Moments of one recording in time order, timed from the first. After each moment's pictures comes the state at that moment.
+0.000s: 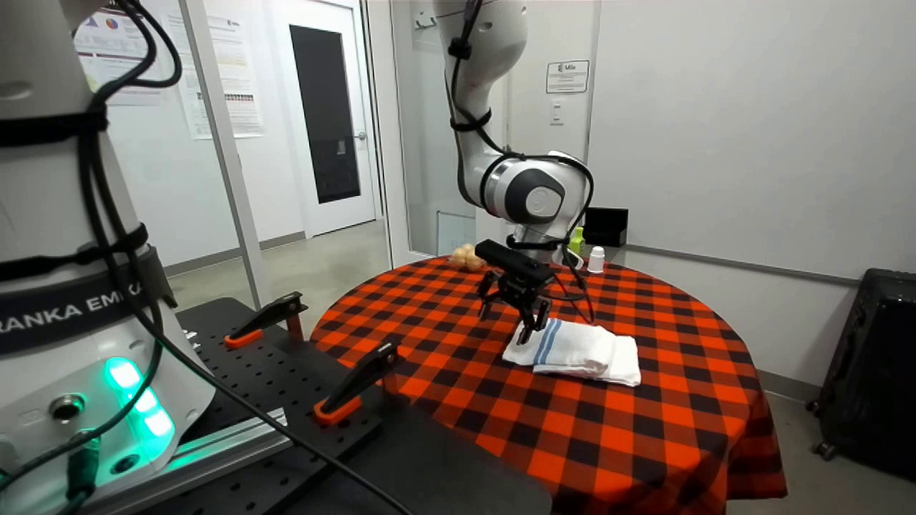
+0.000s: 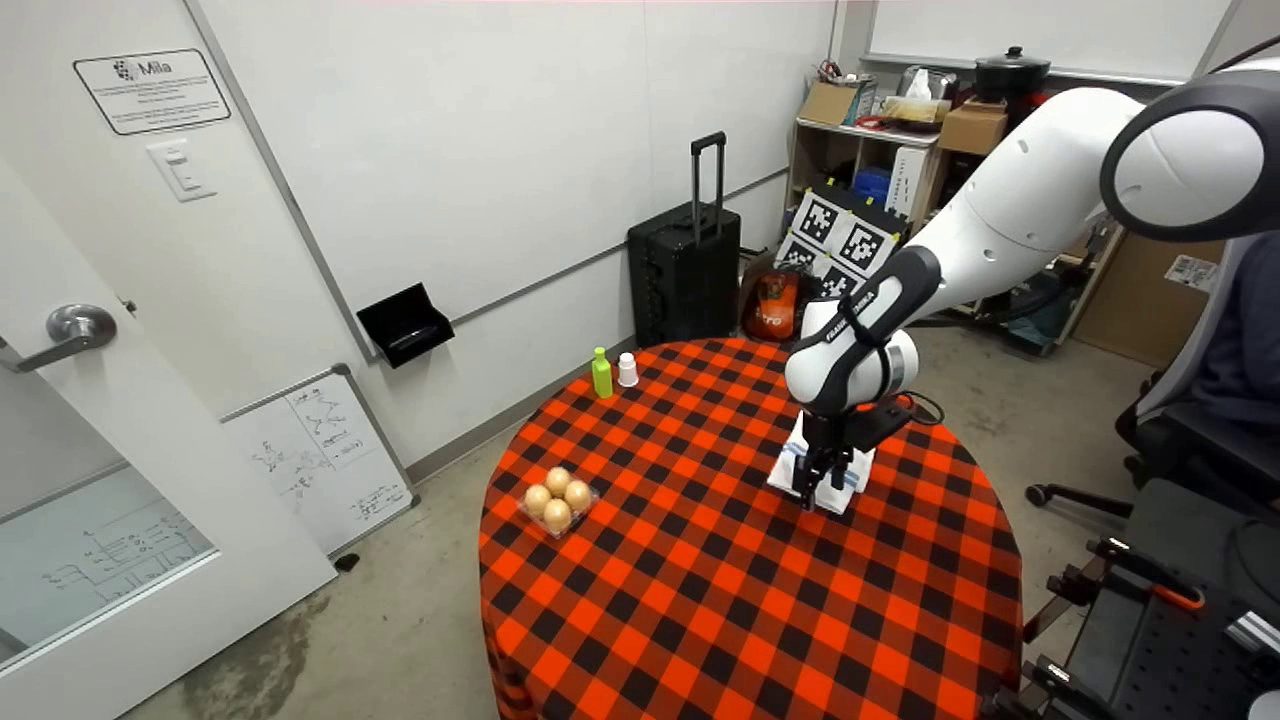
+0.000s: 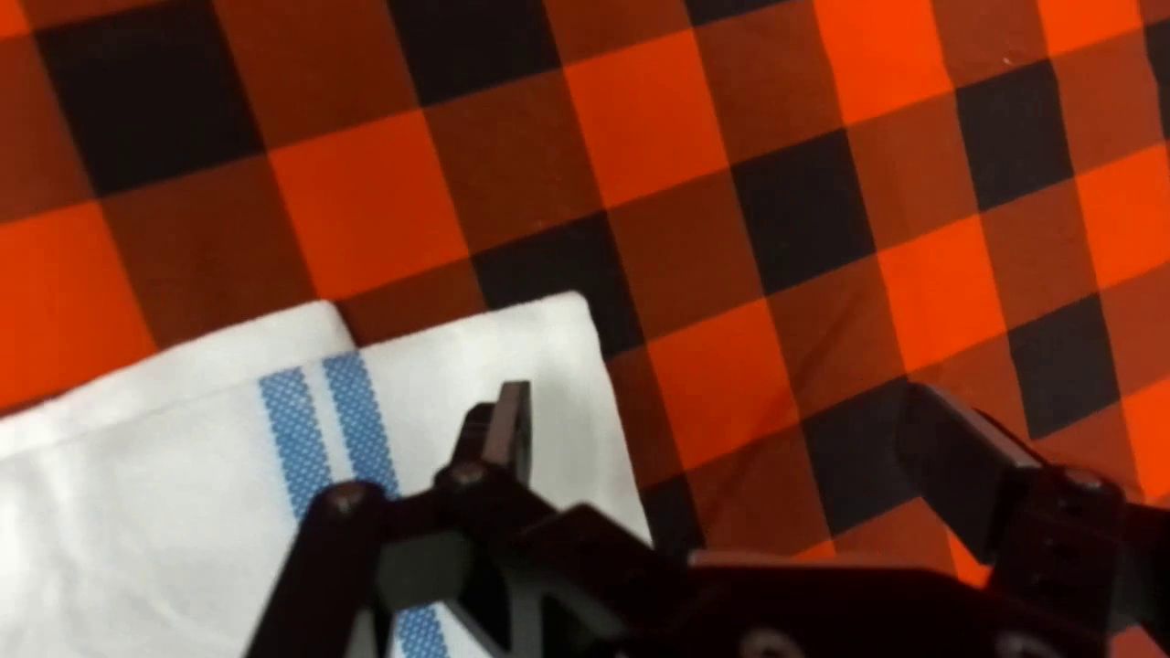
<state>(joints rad) -0.23 0.96 0.06 -1.80 0.17 2.45 -0.33</state>
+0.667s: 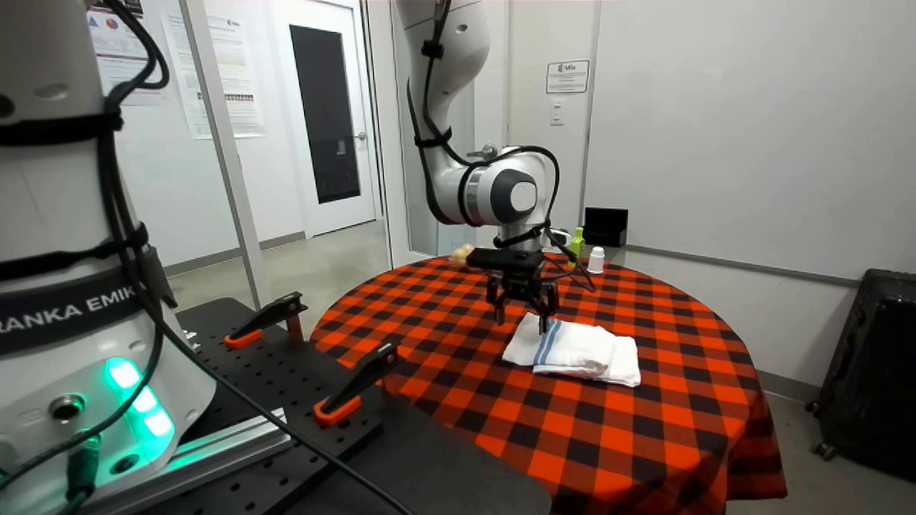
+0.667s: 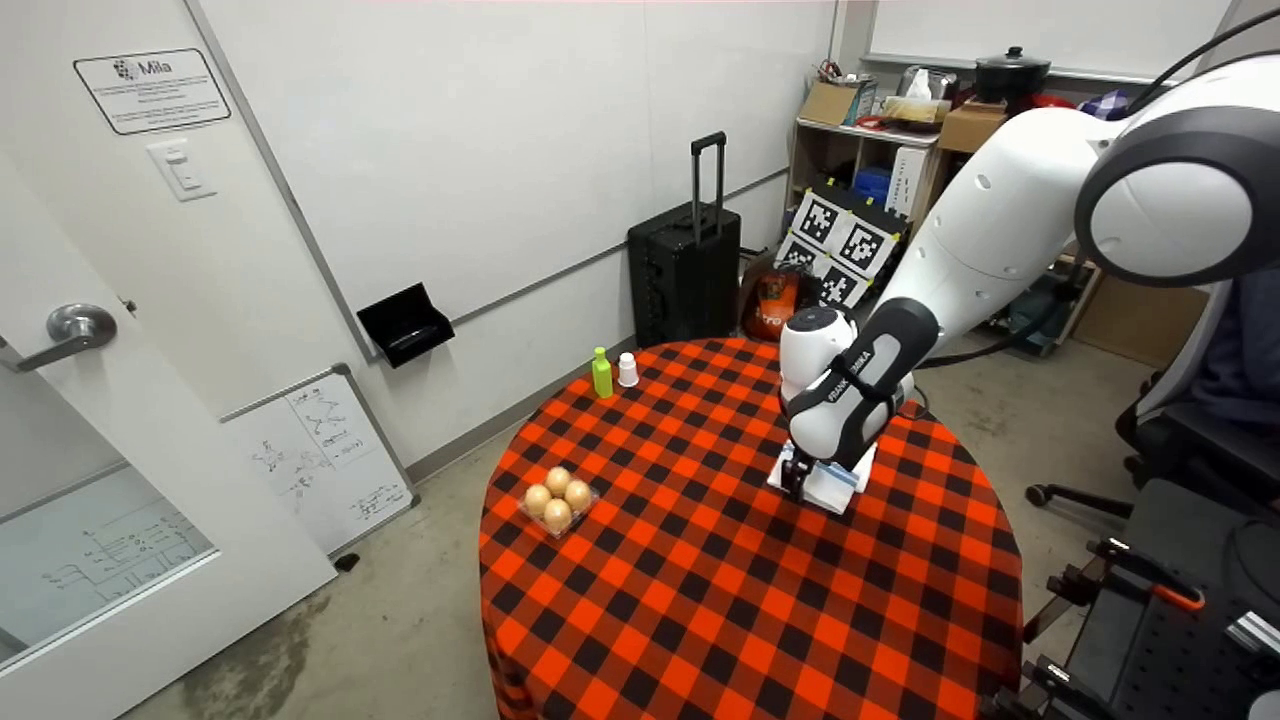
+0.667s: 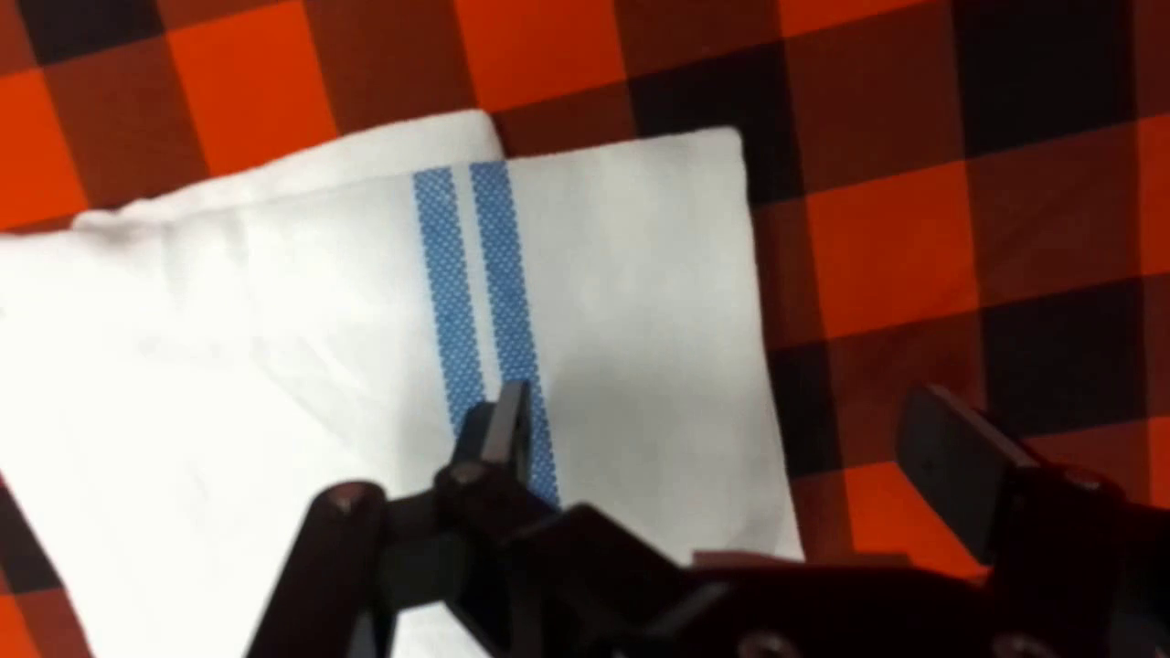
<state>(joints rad) 0.01 0.95 -0.12 -1.86 -0.05 2.73 -0.07</state>
